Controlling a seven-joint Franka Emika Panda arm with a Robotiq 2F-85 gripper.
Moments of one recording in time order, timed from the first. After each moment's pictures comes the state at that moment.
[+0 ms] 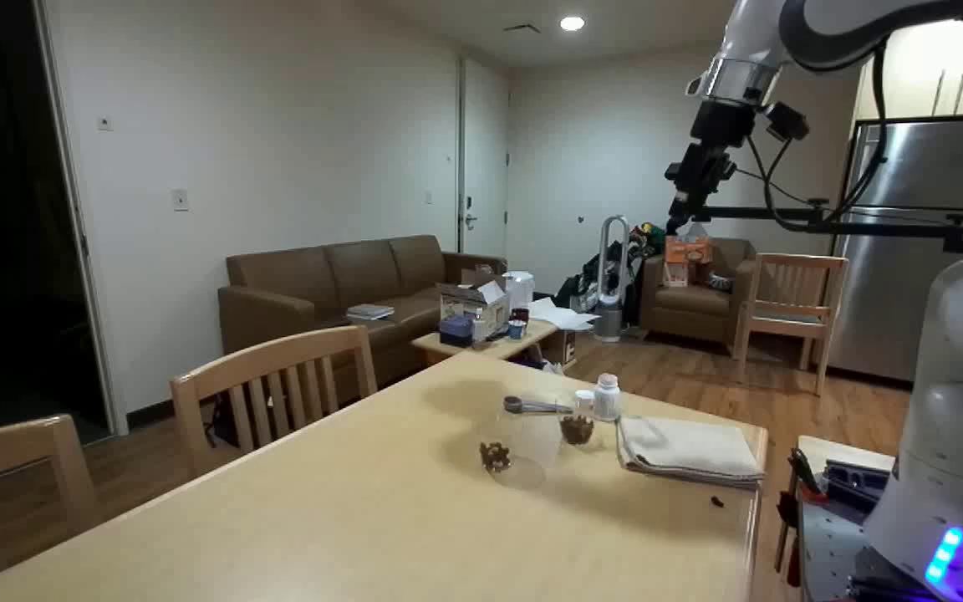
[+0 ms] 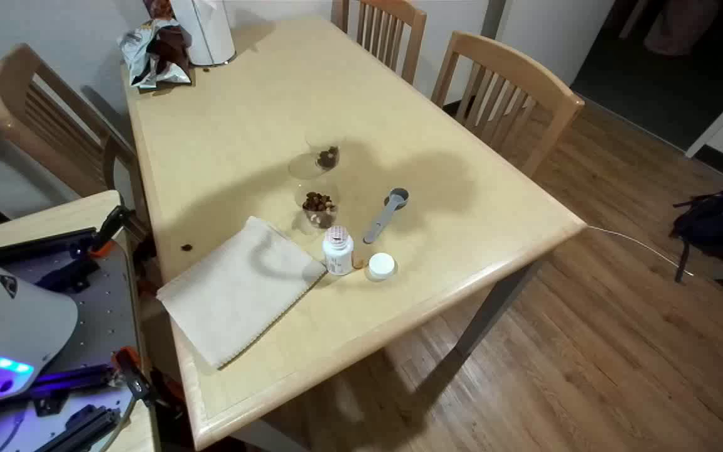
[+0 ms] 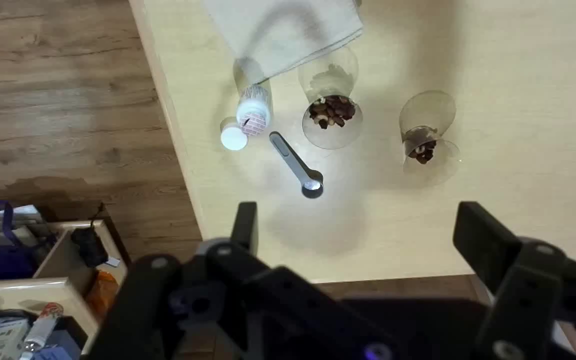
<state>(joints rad) -0.08 -0.87 -0.03 -2.51 -0.02 1.91 0.03</state>
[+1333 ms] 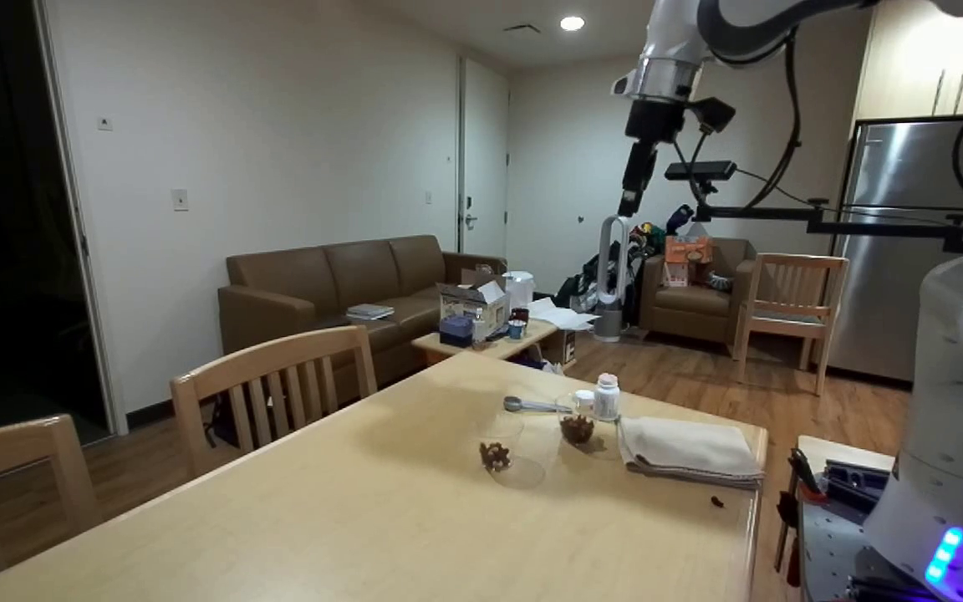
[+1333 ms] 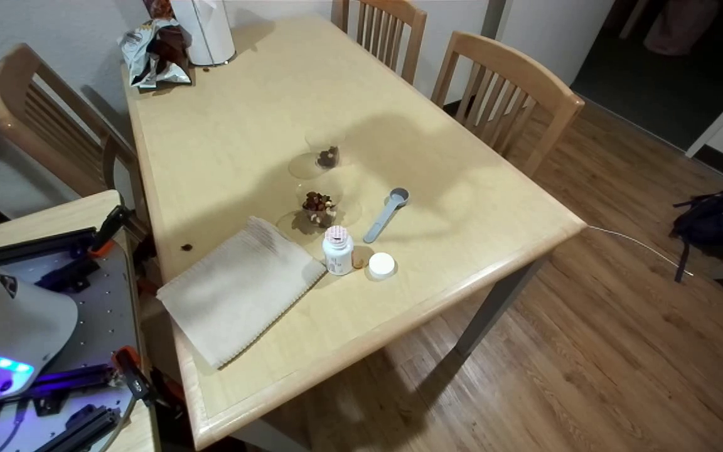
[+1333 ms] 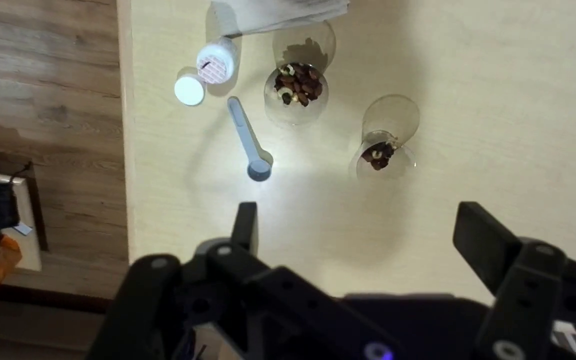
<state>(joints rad) 0.04 -0.55 -0.03 -2.27 -0.02 1.91 -0.13</state>
